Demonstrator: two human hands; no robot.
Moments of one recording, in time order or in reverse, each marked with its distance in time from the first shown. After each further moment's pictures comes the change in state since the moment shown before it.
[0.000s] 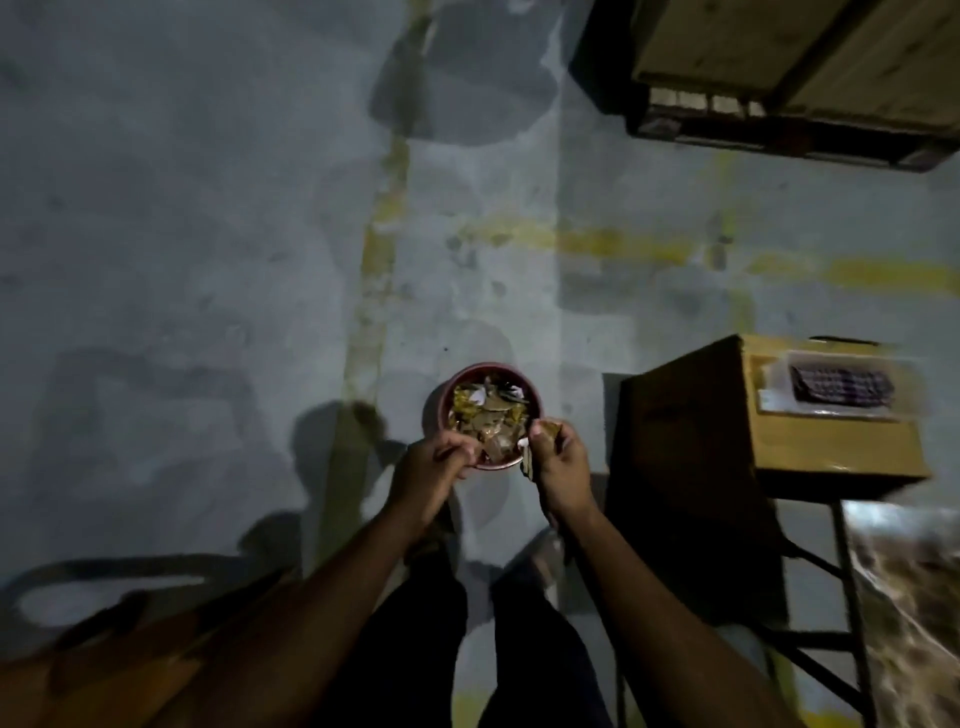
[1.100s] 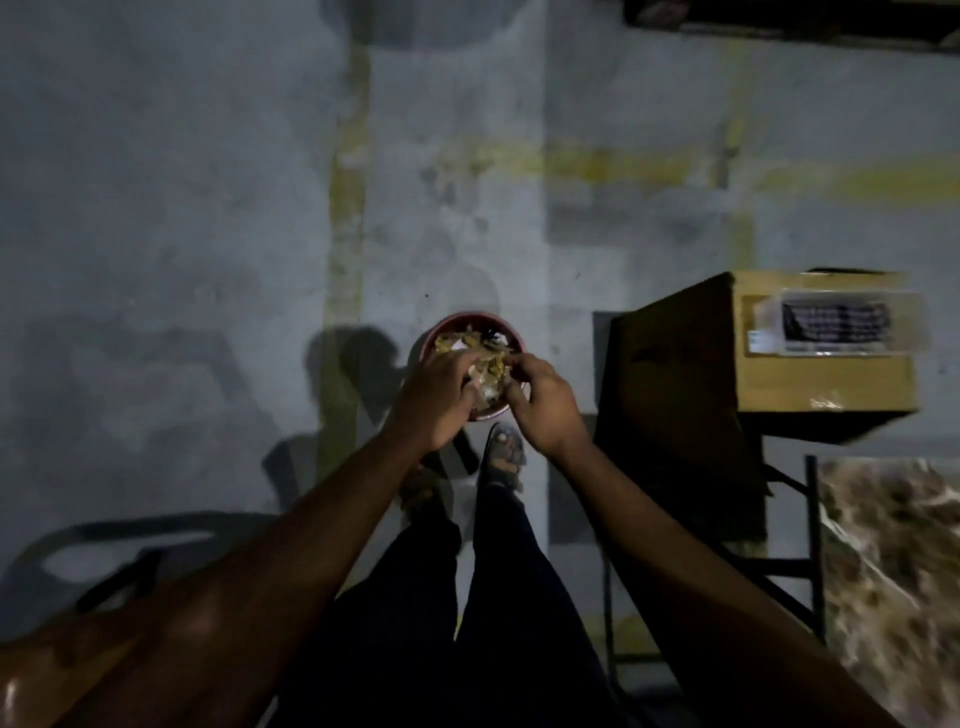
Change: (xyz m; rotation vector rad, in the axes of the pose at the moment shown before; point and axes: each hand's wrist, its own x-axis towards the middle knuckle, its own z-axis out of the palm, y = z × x) left_hand 0.079 0.024 0.036 0.801 -0.120 0.344; right_hand 0.051 -0.024 -0.024 -0.696 -0.255 -0.164
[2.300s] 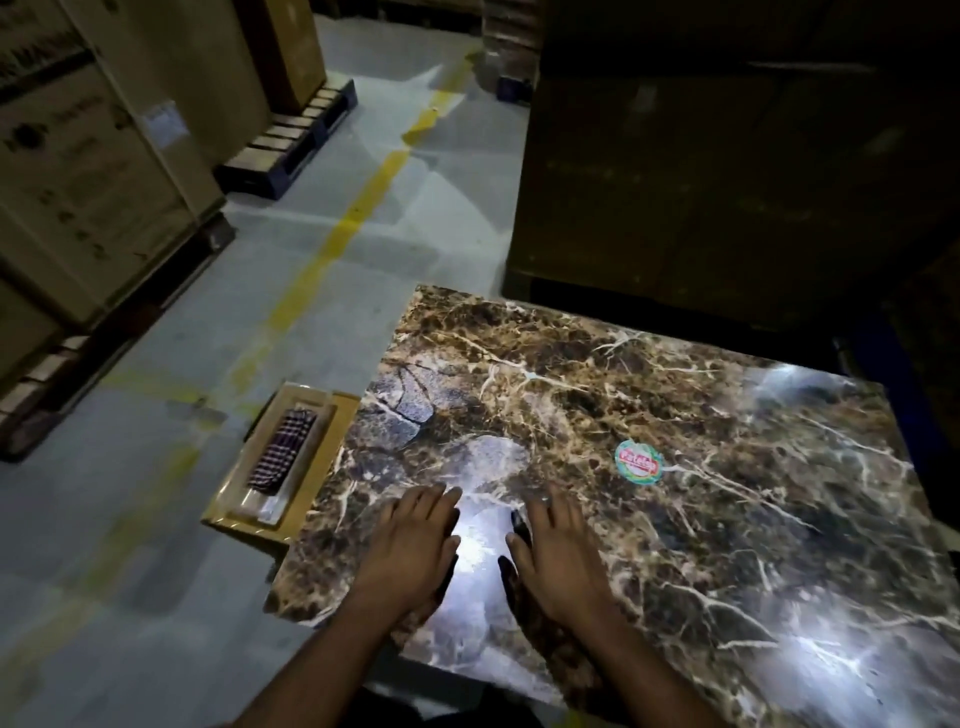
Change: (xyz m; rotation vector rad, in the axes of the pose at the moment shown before) left_hand -0.096 0.477 0.266 0.795 -0.444 1.323; right_hand -0.436 0.262 -0.210 0.100 0.771 0.917
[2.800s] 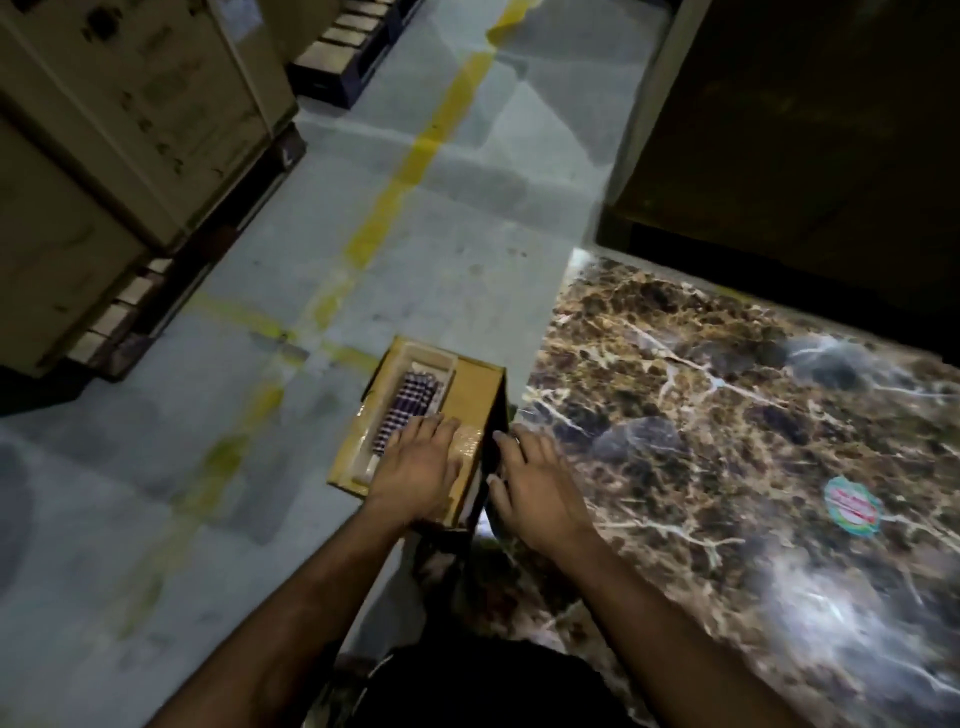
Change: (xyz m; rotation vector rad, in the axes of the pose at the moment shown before) left_hand 0.048 -0.264 -0.010 -0.016 -0.073 -0.183; right_hand 0.145 -0.239 0.057 -0.042 -0.051 -0.262
